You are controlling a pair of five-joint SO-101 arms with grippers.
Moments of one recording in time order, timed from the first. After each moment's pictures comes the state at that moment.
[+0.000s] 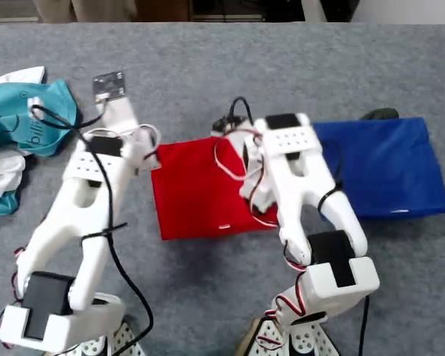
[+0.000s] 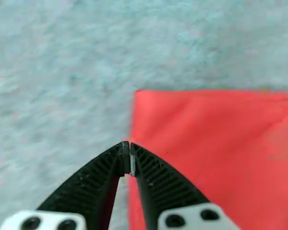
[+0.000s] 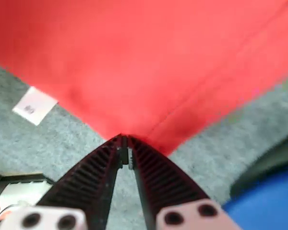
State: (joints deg) left arm 7.2 -11.1 30.4 46.6 12.9; right arm -13.3 6.5 22.0 81.7 27.9
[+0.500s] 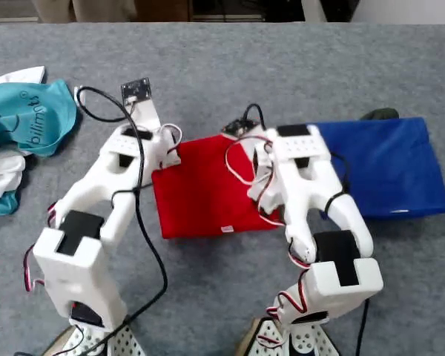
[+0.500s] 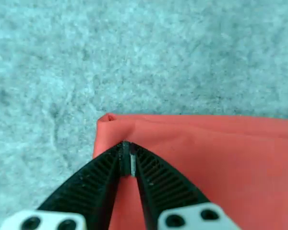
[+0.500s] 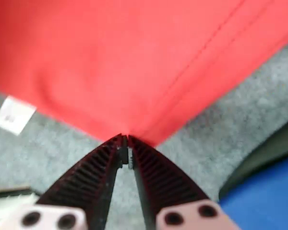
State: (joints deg) left arm 8.0 16.7 14.2 43.3 17.1; right arm -9.5 6.5 20.5 80.2 27.7
